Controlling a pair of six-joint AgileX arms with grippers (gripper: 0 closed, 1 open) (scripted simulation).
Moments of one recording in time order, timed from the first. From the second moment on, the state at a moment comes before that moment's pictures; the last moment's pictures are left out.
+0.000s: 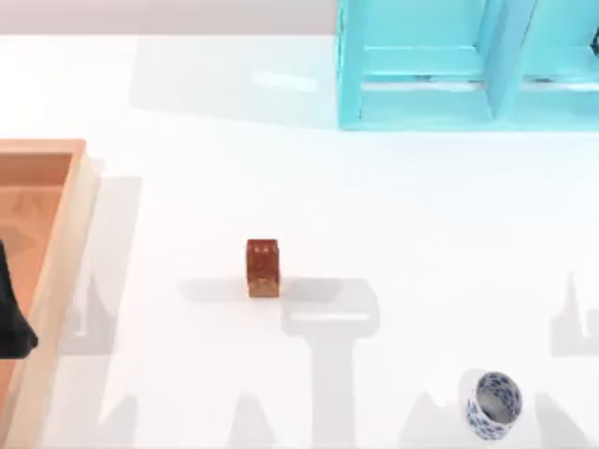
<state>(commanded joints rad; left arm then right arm) 0.00 0.00 0.00 0.00 0.00 0.00 0.00 0.00 0.00 0.00 0.00 0.00</state>
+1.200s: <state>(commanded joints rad) -0.17 1.36 1.02 -0.73 -0.10 -0.48 0.00 0.00 0.00 0.00 0.00 0.00</state>
